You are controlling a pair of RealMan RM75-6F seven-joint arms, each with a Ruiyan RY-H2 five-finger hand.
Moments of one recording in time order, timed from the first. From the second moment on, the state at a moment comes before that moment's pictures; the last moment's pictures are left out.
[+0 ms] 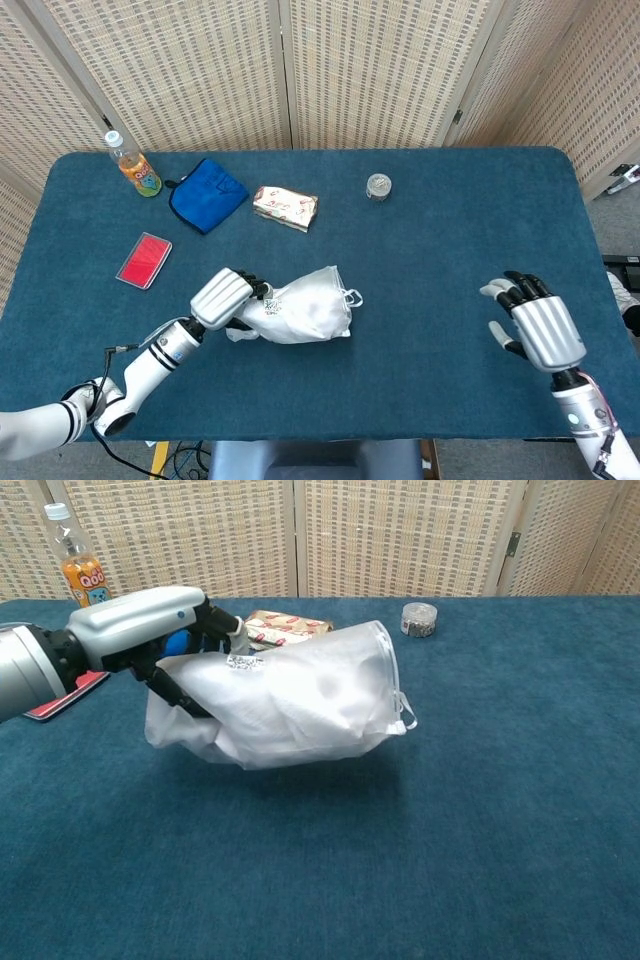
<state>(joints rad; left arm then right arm) -0.78 -1.54 -0.06 -1.28 1.62 1.16 -0.17 0.22 -1.11 0.09 -1.70 -1.64 1.38 -0.17</state>
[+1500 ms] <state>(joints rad) -0.79 -1.36 -0.16 -1.66 1.54 1.15 -0.14 0.48 -1.43 0.17 -1.63 -1.69 1.30 -0.22</state>
